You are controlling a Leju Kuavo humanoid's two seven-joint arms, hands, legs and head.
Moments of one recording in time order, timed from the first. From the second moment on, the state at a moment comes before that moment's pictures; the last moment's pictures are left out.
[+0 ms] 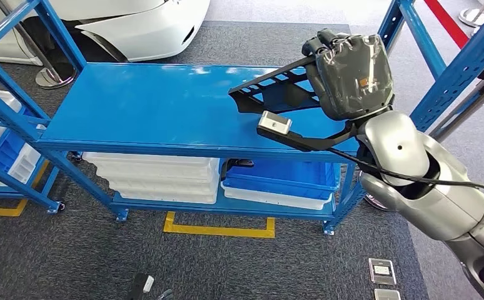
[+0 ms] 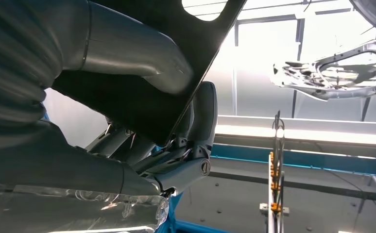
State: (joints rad) left arm -0.20 0.02 -0.95 -0.27 0.98 -0.02 -0.25; right arm -0.87 -0.60 0.79 -1.81 1.27 0.08 0.46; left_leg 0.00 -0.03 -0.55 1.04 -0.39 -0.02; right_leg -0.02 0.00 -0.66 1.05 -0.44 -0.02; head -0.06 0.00
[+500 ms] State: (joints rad) left arm -0.20 0.02 -0.94 -0.27 0.98 -0.02 -0.25; right arm -0.85 -0.60 0.77 -1.81 1.24 0.08 0.46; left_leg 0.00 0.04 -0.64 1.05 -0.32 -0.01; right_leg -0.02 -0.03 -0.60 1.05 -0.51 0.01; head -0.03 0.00
